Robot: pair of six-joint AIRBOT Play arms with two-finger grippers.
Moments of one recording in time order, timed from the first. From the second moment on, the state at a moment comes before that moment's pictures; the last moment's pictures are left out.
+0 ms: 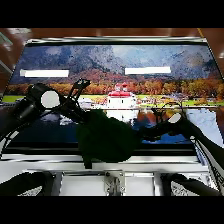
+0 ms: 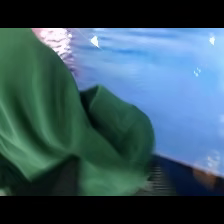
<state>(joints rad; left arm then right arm) -0.58 -1.22 1.24 1.32 -1.30 -1.68 0.08 -1.32 0.60 -0.84 1.00 1.28</state>
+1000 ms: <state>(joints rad) -0.66 -1.00 1.90 1.51 -1.54 -1.67 0.11 -0.54 1.48 -1.29 1.08 1.49</state>
